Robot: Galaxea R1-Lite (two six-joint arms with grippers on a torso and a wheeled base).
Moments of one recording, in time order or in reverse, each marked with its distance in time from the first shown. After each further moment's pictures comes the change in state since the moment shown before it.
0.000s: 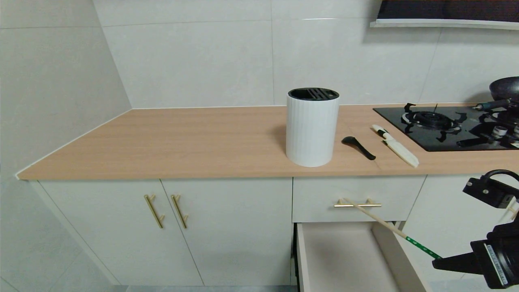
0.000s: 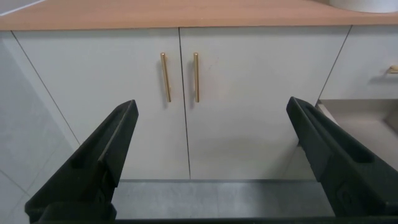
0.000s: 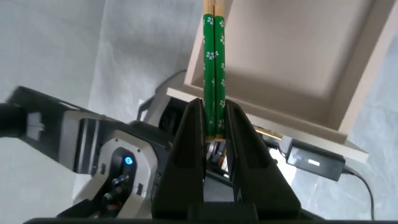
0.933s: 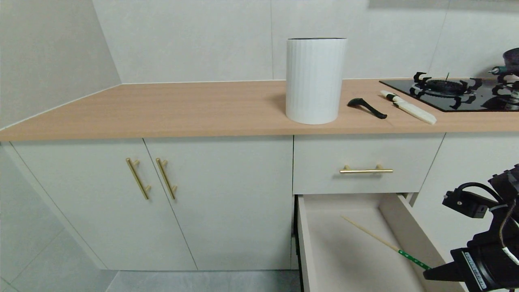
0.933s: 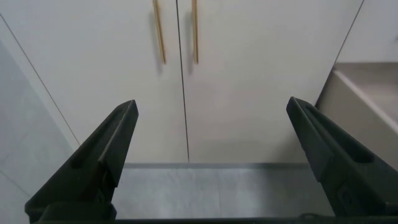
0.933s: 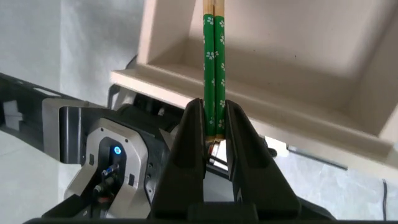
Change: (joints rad) left arm 0.000 0.000 0.000 0.000 0.000 0.000; right arm 0.007 0.093 0.029 -0.014 0.000 -0.008
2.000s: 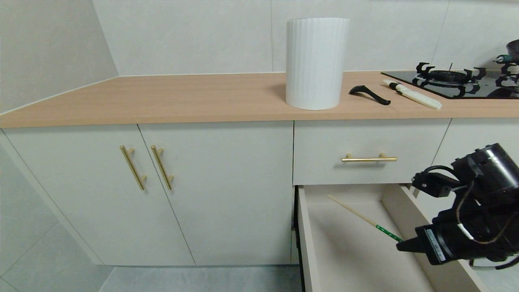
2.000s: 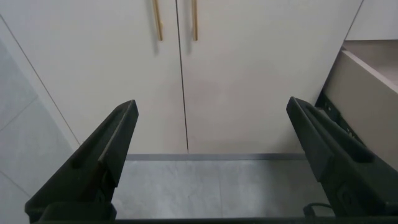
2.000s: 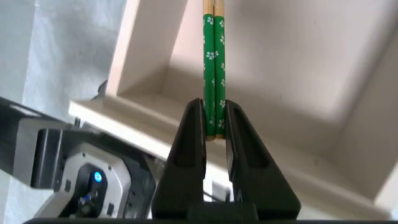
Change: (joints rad) left arm 0.000 0.000 0.000 0.001 0.000 0.000; right arm 0.064 0.149 -0.089 -0.137 -0.098 -0.041
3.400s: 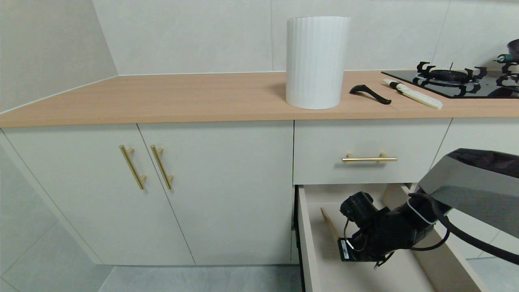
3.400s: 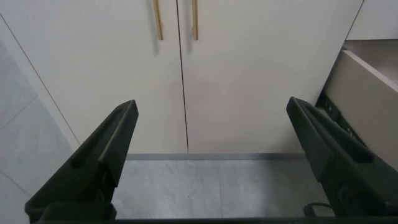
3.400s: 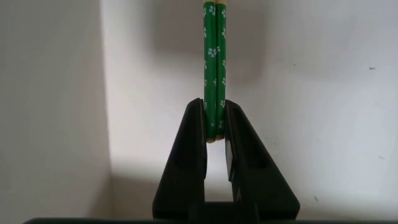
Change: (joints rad) left arm 0.000 0.000 0.000 0.000 0.000 0.000; right arm 0.076 0.758 -0.147 -0.420 -0.209 0.240
